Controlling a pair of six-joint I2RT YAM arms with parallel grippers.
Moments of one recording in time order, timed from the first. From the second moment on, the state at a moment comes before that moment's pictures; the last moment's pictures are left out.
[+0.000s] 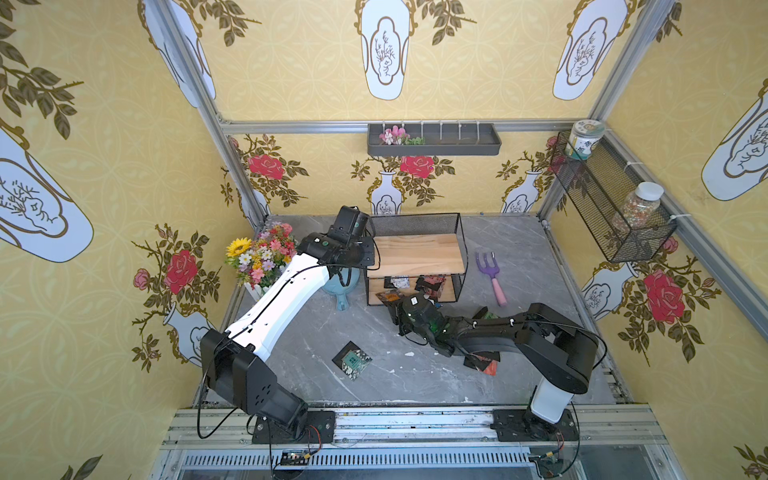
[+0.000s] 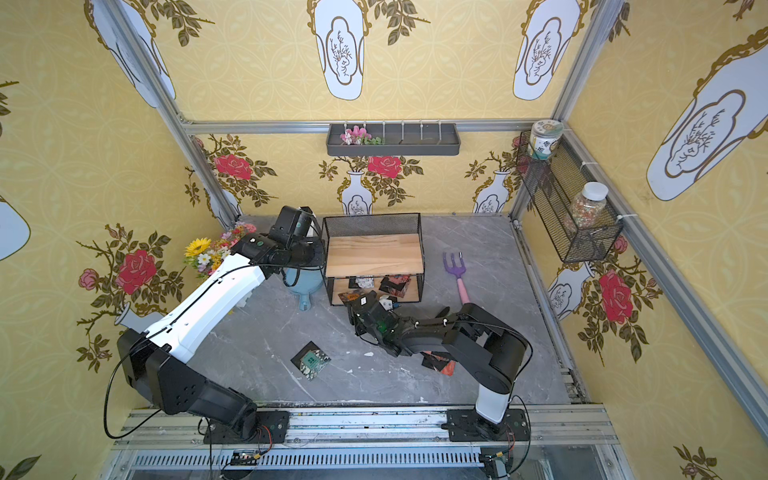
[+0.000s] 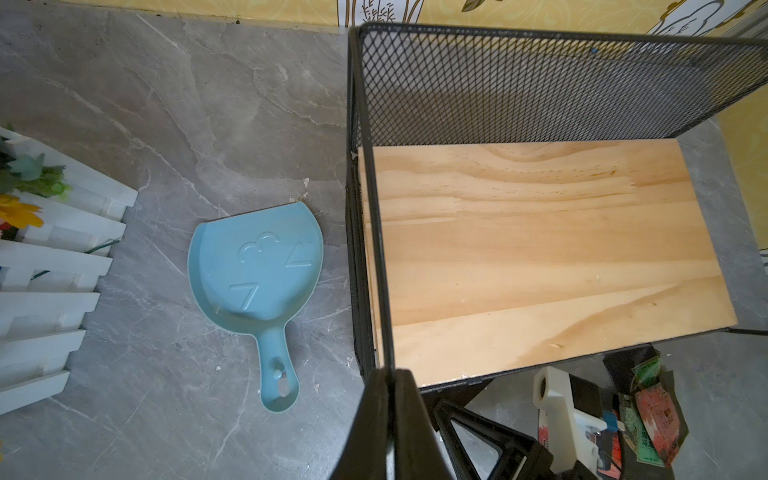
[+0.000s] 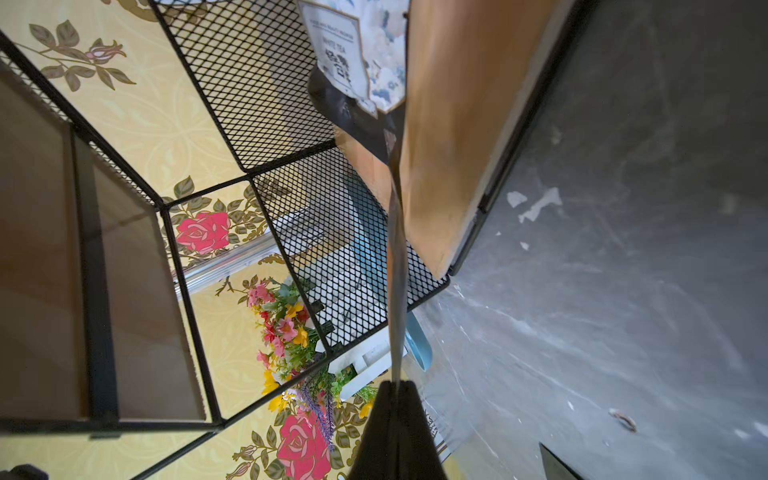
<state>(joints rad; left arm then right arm) -0.50 1.54 1.53 -0.89 -0.11 -0.42 0.94 1.75 0.81 0.43 0.20 1.99</state>
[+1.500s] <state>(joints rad) -0.50 1.55 1.54 -0.89 -0.11 -0.42 0.96 2.00 0.98 0.36 -0.77 1.38</state>
